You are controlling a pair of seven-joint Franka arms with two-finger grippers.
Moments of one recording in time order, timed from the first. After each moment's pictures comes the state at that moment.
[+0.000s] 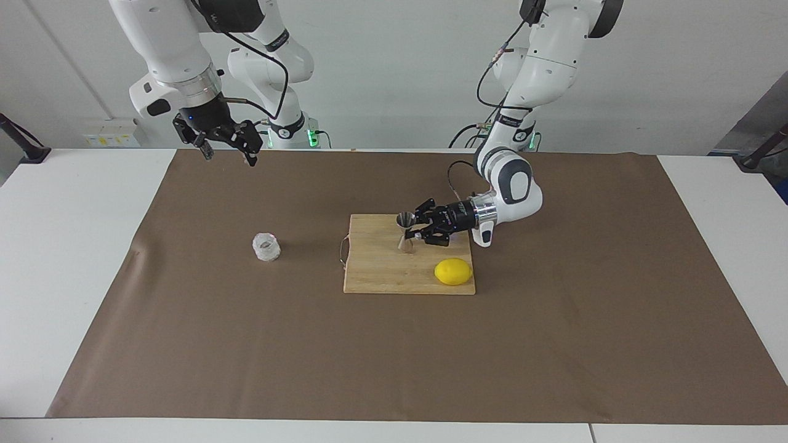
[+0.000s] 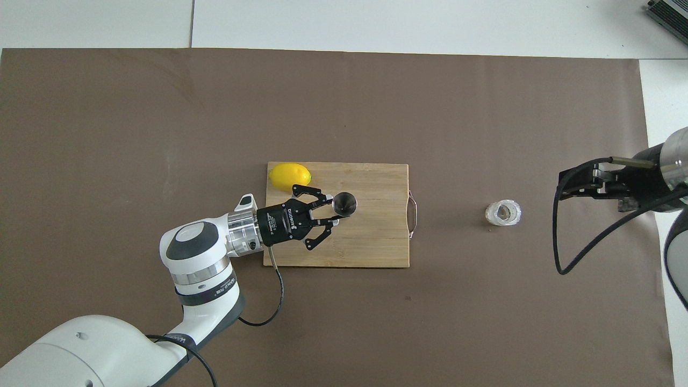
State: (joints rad) left arm -0.26 0.33 -0.18 -2.25 -2.07 1.97 -0.45; right arm 0.02 -0.07 0.05 -1.67 0.02 1.55 0.27
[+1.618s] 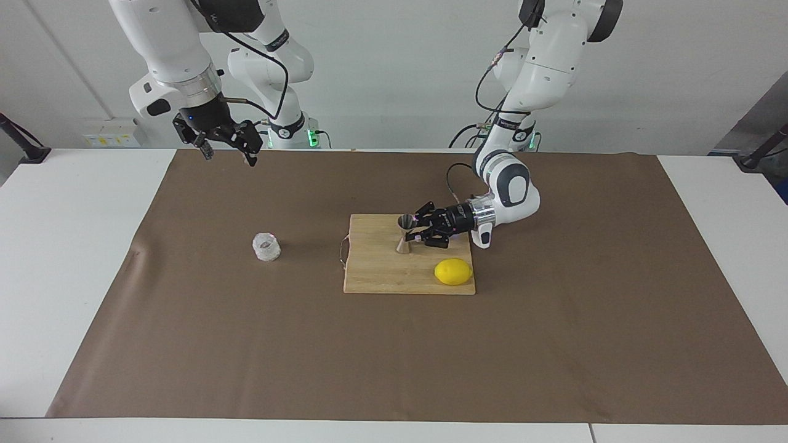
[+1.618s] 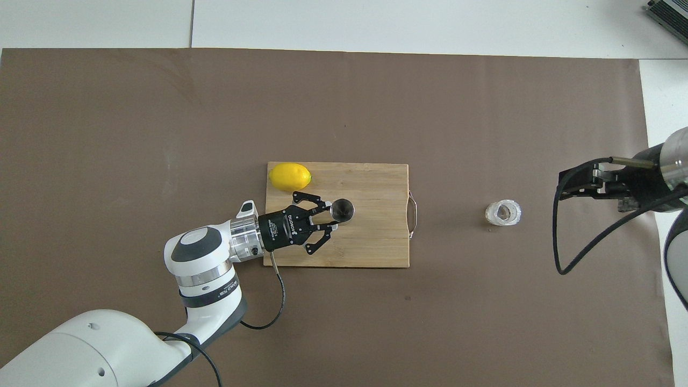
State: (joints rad) left arm -0.26 0.36 -0.18 -2.26 -2.08 1.97 -0.41; right arm 0.02 -0.07 0.05 -1.67 0.02 1.55 0.27
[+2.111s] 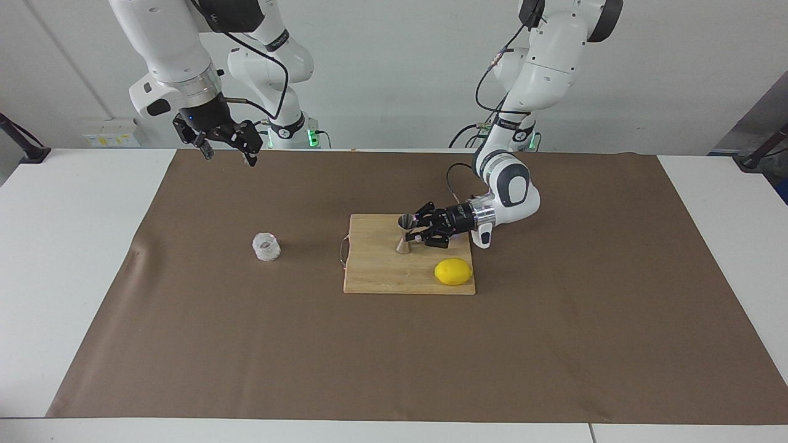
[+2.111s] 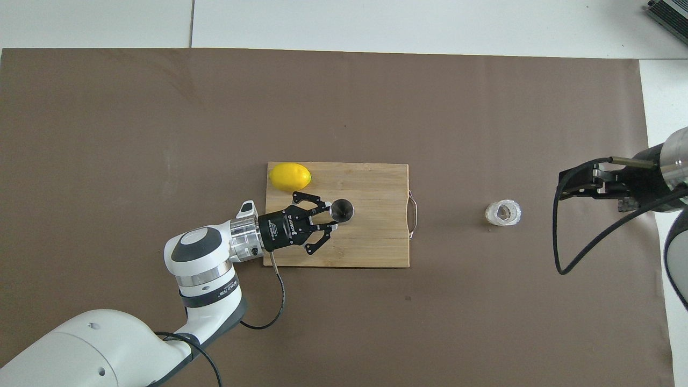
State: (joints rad) left arm -0.26 0.36 -0.18 -2.26 -2.08 1.97 -0.40; right arm 0.02 -0.07 0.05 -1.67 0.02 1.55 0.27
